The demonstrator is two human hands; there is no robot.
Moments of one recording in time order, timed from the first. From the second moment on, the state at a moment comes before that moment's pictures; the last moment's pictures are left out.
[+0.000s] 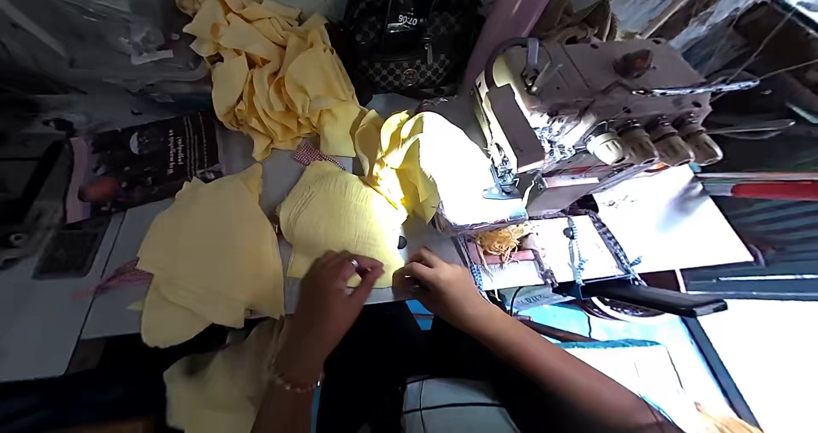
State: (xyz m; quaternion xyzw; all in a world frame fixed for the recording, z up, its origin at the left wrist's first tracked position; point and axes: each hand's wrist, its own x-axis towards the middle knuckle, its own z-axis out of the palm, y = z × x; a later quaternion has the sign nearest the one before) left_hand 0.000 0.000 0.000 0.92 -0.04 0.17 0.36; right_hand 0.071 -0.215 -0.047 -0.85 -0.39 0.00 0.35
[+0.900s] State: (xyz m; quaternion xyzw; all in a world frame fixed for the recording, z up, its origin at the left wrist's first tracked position) left_hand 0.015 -0.018 -0.029 0.79 0.05 0.11 0.60; right_hand 0.090 -0.208 -0.035 -0.72 -0.29 0.15 0.62
